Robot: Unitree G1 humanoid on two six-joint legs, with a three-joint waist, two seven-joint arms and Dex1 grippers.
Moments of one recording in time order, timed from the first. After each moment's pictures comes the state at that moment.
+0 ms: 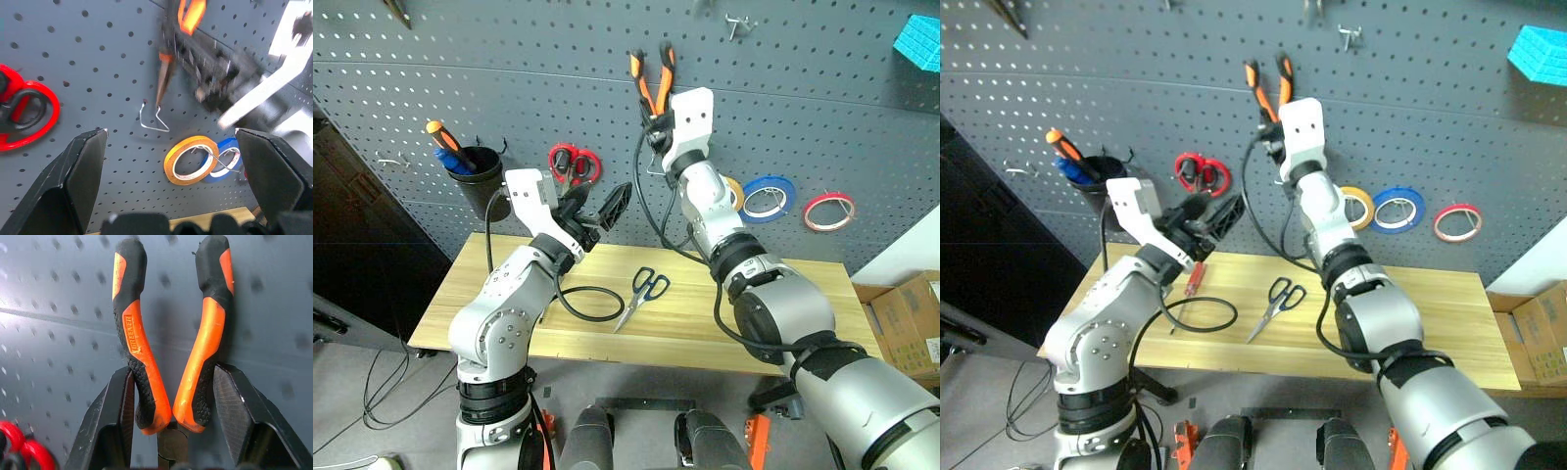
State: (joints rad) left arm -0.40 0.18 0.19 -0.46 -0.68 0.75 -0.15; right arm -1.23 0.03 -0.06 1.22 0.02 -0.51 0.04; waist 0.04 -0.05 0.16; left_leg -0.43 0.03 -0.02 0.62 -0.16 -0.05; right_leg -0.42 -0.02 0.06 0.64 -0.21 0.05
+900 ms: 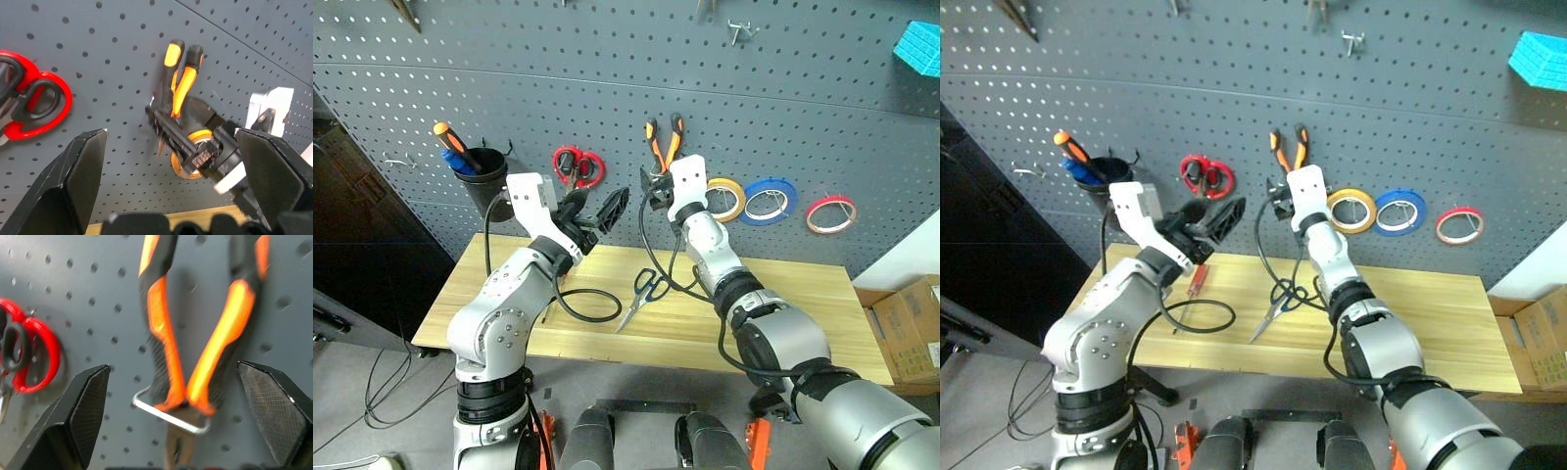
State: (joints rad) left arm -0.40 0.20 0.18 -0.41 -0.68 0.75 -0.16; right arm -1.07 0.02 -0.02 1.15 -0.06 -0.49 0.06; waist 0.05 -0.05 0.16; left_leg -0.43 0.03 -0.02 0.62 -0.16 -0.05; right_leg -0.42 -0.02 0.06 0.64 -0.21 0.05
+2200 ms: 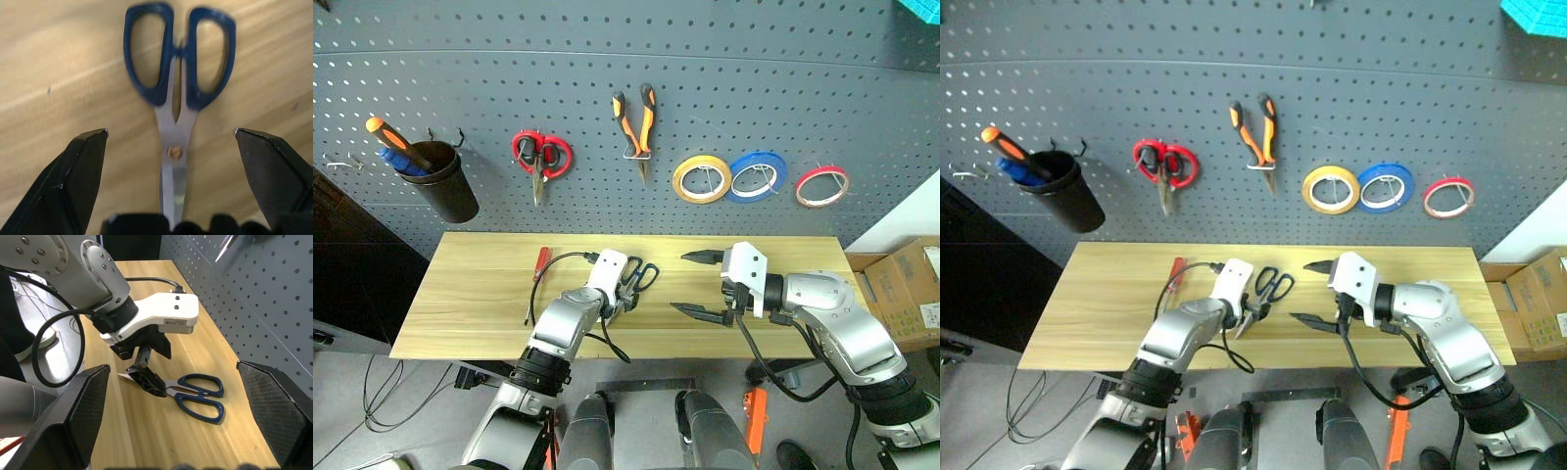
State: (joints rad) left arm -0.44 0.21 -0.21 0.11 -0.09 0.96 -0.20; right arm -0.33 -0.60 0.22 -0.32 0.25 0.34 0.92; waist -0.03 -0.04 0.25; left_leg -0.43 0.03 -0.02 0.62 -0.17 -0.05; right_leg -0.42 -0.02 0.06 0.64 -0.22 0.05
